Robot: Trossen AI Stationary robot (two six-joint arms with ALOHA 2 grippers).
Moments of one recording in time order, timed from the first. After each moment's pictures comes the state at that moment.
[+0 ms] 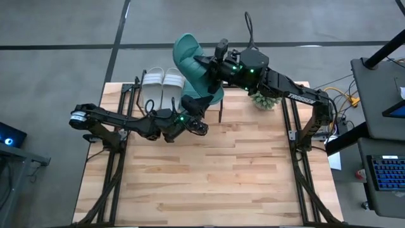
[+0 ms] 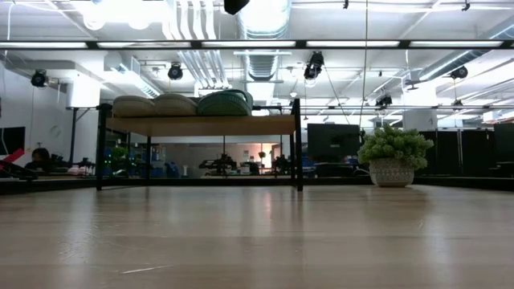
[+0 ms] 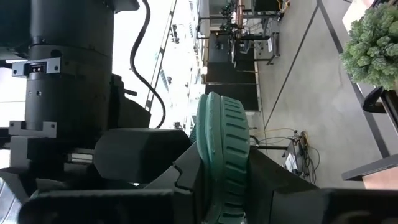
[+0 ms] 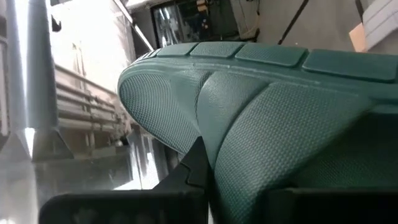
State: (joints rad) left arm -0.14 1.49 1.23 0.56 -0.81 1.73; right arm -0.16 1.71 2.01 -0.27 0.32 1.79
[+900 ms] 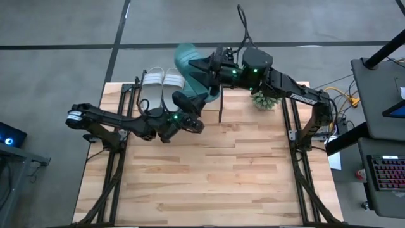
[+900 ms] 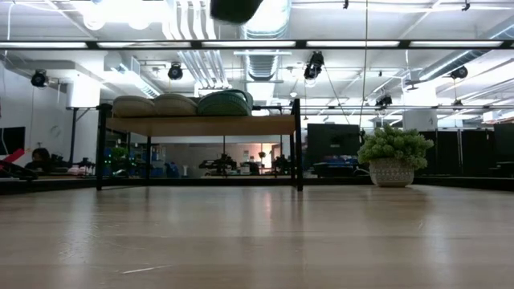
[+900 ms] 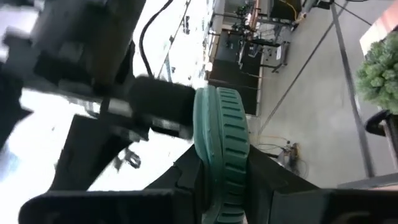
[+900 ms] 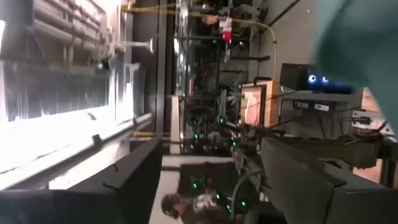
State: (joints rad) left arm -0.14 1.46 1.22 0.58 -0.85 1.61; right arm -0.14 1.71 2.06 -0.28 0.08 1.52
